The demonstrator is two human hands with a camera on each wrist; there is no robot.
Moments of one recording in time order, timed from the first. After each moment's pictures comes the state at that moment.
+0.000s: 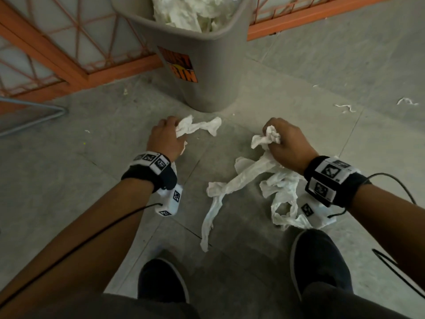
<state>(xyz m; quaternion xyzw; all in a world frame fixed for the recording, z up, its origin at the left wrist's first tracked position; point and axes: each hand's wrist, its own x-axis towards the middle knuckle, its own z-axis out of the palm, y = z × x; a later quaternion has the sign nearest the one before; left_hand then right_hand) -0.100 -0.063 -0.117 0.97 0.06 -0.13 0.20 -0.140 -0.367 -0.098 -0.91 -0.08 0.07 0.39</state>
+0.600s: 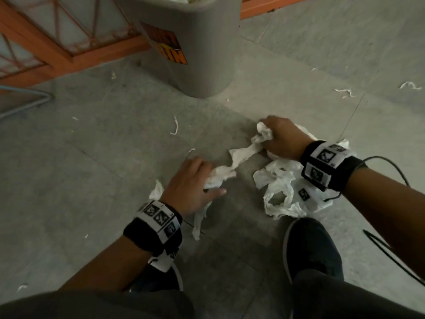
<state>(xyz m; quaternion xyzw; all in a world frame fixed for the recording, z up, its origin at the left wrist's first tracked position) -0.226 -0.116 -0.111 0.95 -0.17 -0.19 0.19 -0.135 -0.372 -0.099 -0.93 -0.11 0.22 0.28</state>
